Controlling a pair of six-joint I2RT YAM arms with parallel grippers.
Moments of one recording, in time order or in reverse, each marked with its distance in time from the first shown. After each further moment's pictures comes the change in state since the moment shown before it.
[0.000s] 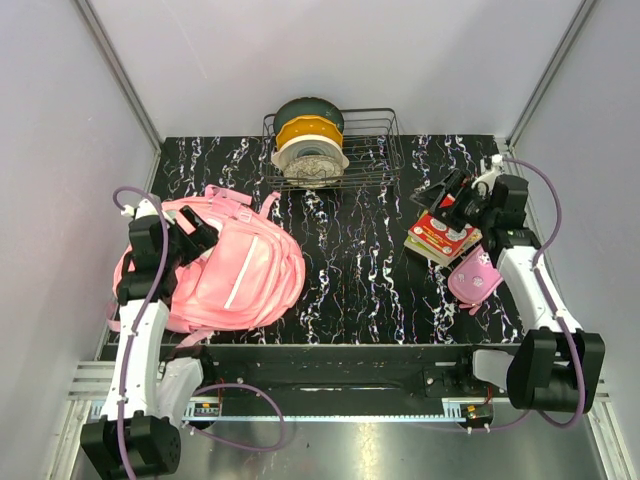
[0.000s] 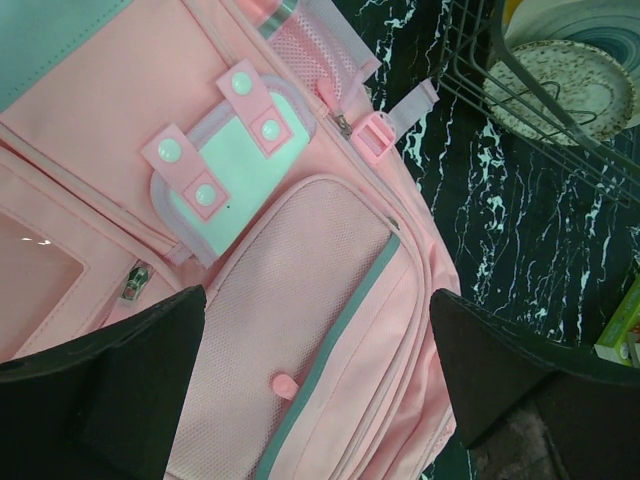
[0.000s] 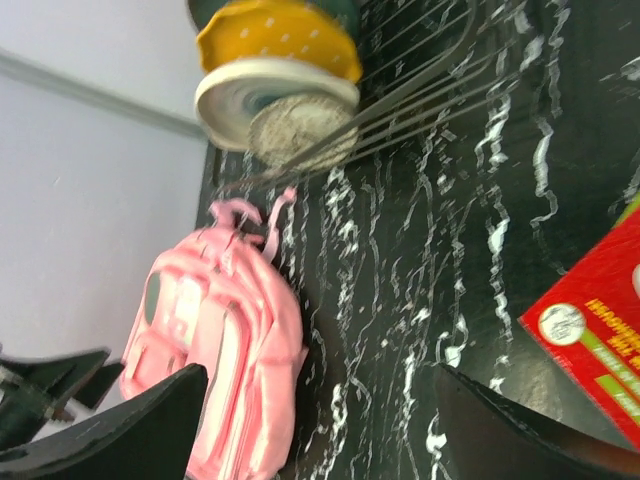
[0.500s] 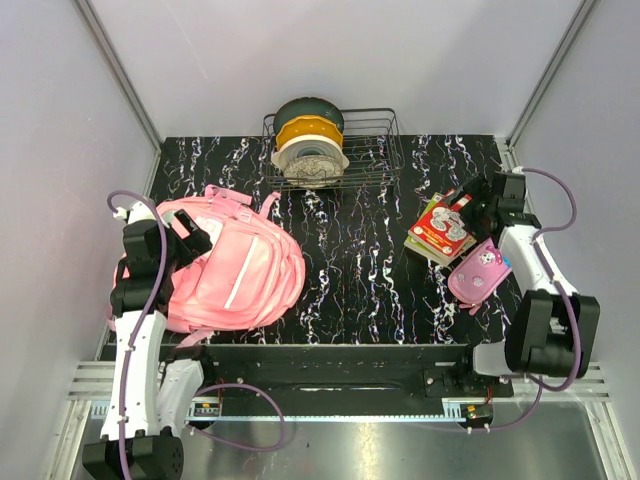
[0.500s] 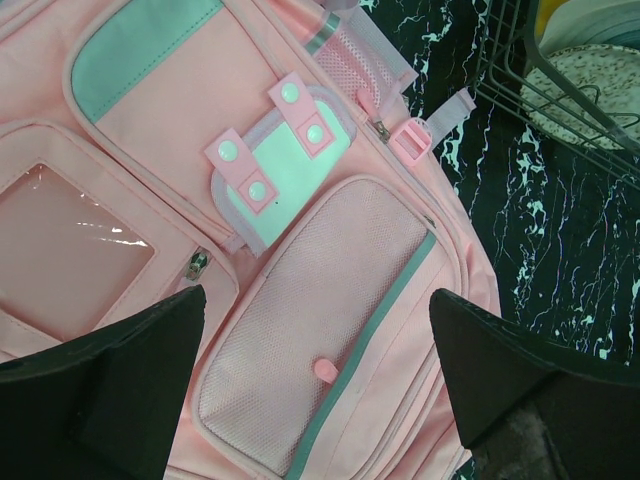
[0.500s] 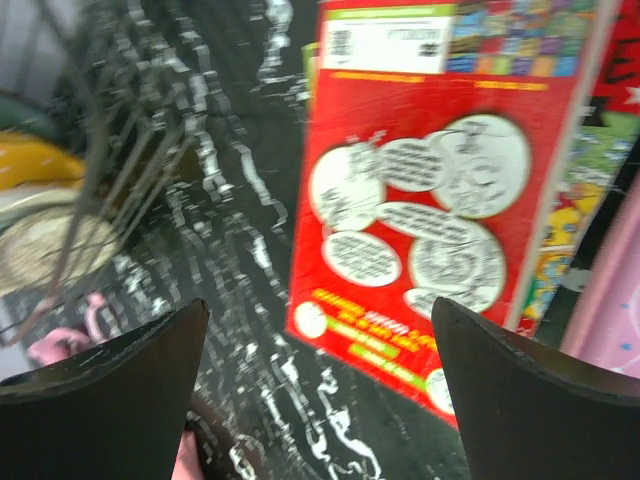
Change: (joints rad) left arm 0.002 -0.073 0.043 -0.109 -0.096 0.084; right arm -0.053 0.150 0.119 -0.245 0.532 0.057
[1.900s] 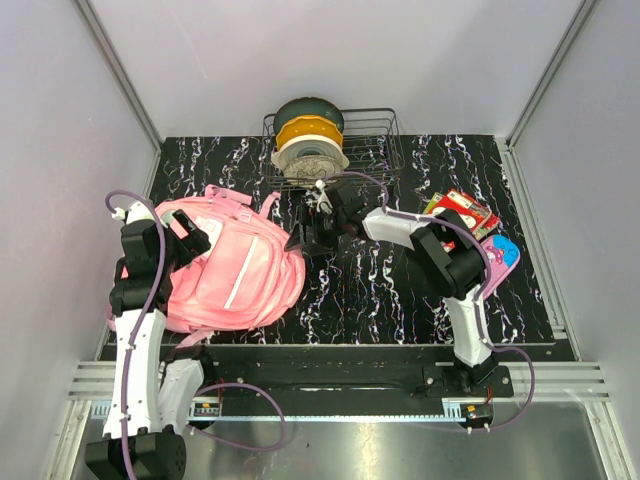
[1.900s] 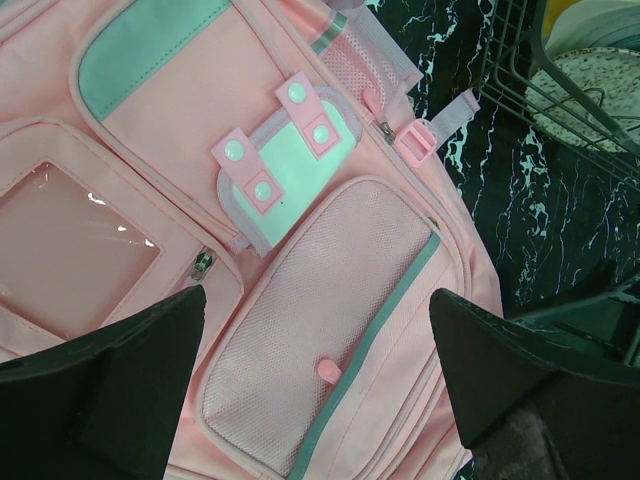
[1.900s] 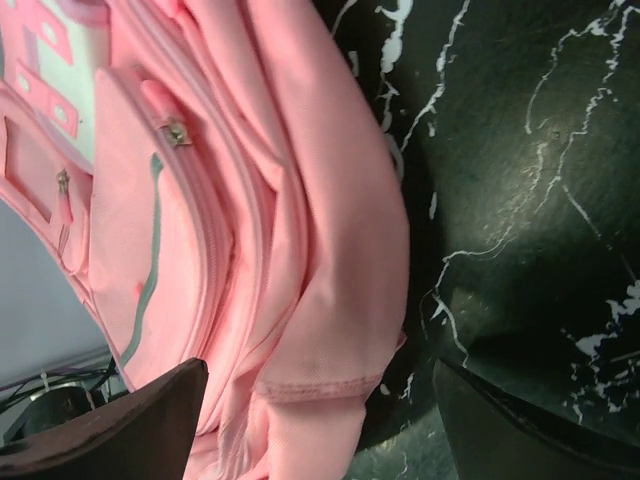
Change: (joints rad) left arm 0.025 0.007 0.000 -0.003 0.025 0.005; right arm 0.780 0.747 0.444 0.208 -0.415 -0.063
